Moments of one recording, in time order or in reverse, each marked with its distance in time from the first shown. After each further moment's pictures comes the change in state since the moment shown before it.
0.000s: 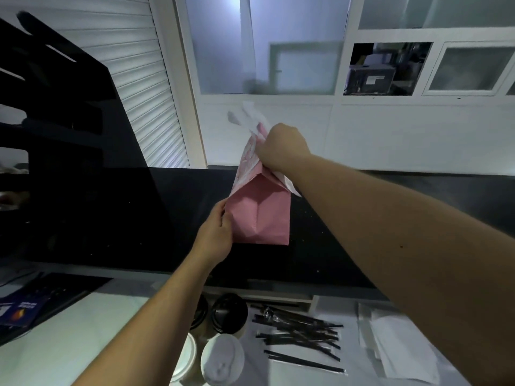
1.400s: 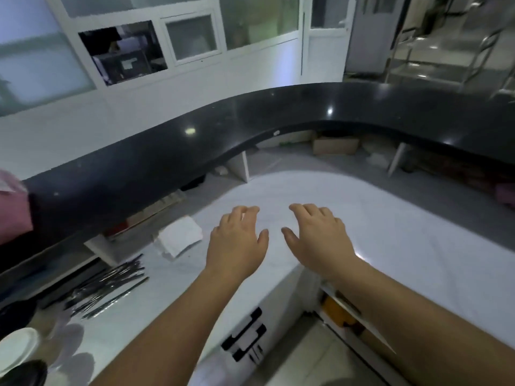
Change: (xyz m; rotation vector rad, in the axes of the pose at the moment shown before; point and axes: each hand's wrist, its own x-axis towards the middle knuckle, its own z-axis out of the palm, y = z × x) left_hand -0.495 0.187 0.304 0.627 -0.533 0.929; right_hand -0.652 0.345 -0.181 -0.342 0.189 0.694
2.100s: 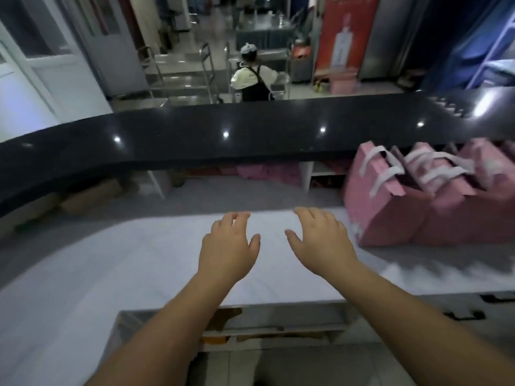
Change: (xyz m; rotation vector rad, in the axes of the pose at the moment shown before) left_hand 0.019 0.430 0.127 -0.162 -0.257 0.775; right_hand -0.200 0.355 -0.136 -0.161 0.205 0.859
